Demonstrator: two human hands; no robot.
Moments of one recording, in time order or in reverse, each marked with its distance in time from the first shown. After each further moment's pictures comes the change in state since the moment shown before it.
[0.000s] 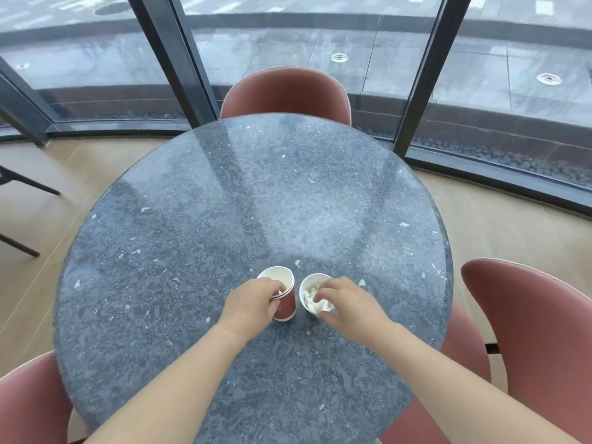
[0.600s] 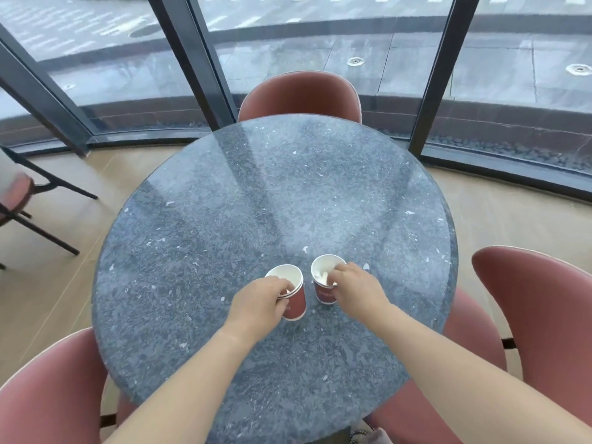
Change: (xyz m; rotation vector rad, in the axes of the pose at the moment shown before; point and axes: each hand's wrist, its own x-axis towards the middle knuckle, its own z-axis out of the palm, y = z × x) left_hand -0.060 0.031 -0.002 0.008 0.075 -0.041; right_hand -0.016 0.000 0.009 -0.134 0.053 0.058
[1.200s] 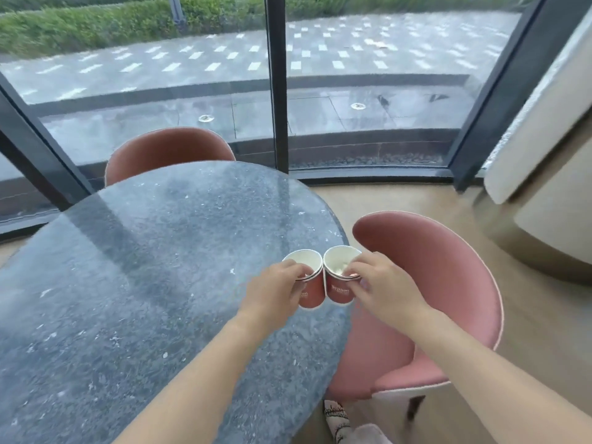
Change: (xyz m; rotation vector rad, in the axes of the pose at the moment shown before) left_hand -0.028 0.081 -0.034 -0.240 -0.047 0.655; right_hand -0.186 -0.040 -0.060 0.038 0.601 0.374
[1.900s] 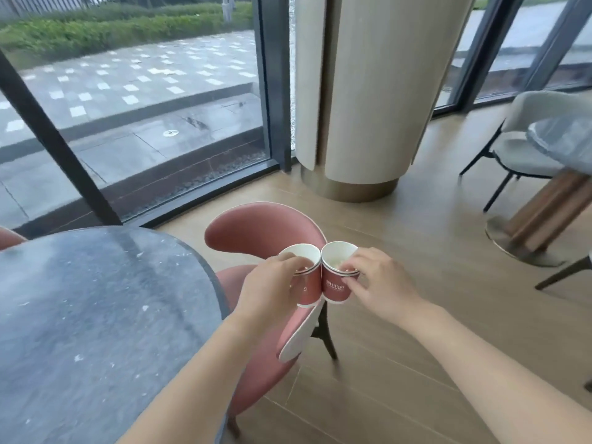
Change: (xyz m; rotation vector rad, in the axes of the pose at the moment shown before) left_hand -0.039 0.186 0.078 0.002 -0.213 0.640; right_hand -0.232 0.009 -0.111 -0.153 0.346 0.571
